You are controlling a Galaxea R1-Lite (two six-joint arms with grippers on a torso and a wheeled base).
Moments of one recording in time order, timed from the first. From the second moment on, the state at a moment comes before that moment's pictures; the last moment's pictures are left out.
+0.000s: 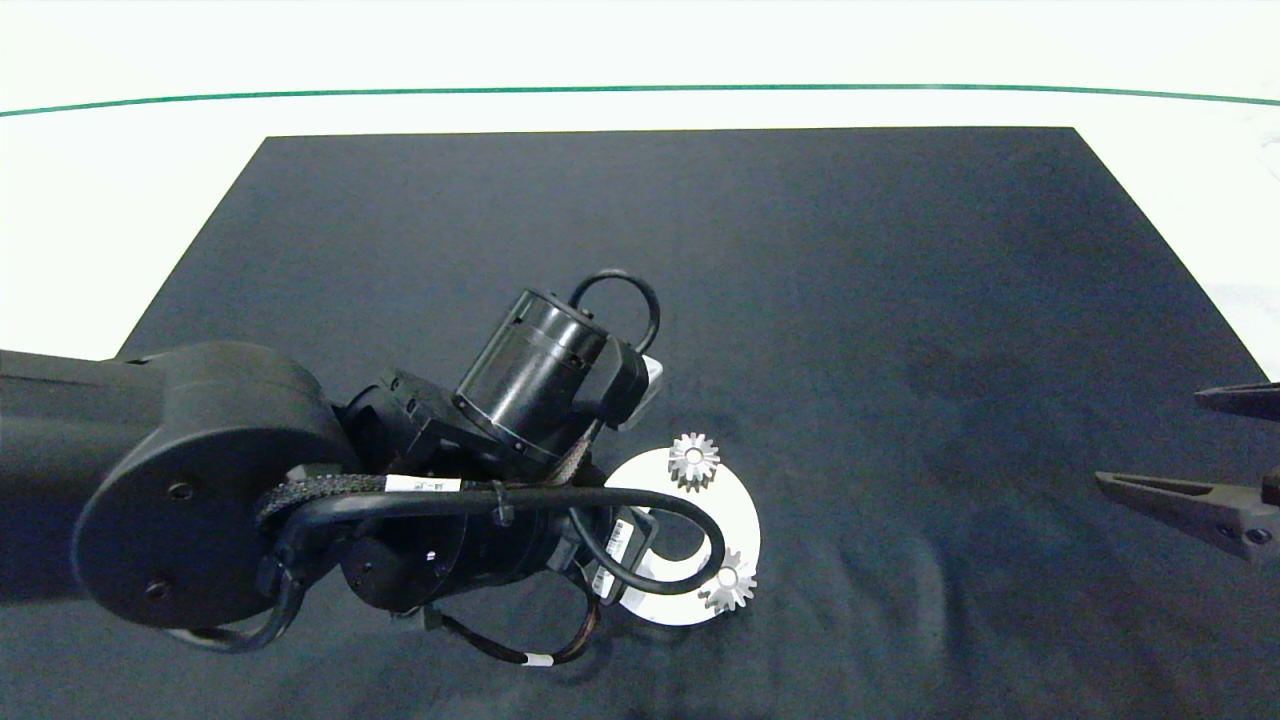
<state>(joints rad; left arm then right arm) -0.86 1.71 -1.19 0.27 0.30 -0.09 0.21 1.11 -0.96 0.34 0.06 -0.31</state>
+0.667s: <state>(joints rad) -0.88 1.72 -1.17 0.28 0.30 -0.20 0.21 1.11 -0.96 0.33 0.06 -0.31</state>
